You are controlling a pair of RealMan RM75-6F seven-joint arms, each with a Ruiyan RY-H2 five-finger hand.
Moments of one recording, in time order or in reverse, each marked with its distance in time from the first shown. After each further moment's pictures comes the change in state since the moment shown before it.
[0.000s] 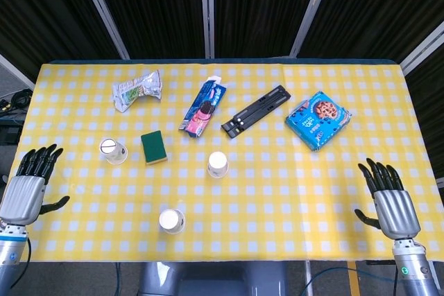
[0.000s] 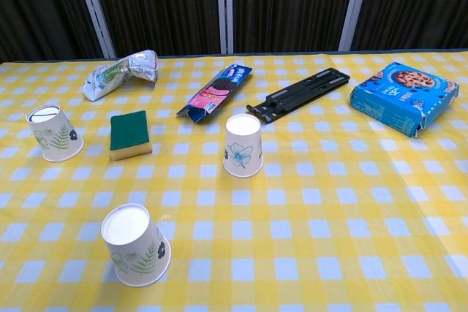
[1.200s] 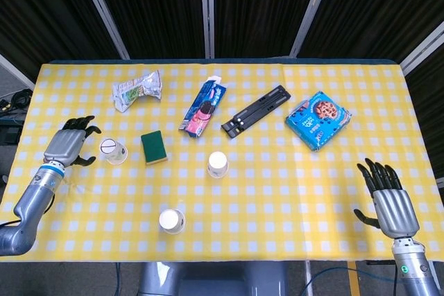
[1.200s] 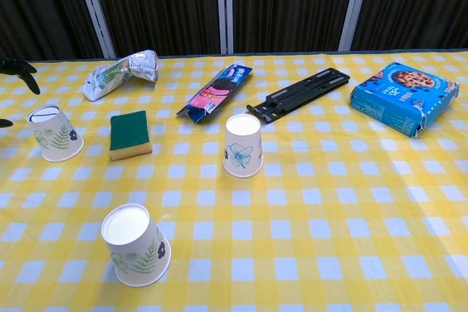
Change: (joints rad) left arm -0.409 -0.034 -0.129 0.173 -0.442 -0.657 0.086; right arm 0.008 -0.001 -0.001 0.013 0.003 -0.017 0.025
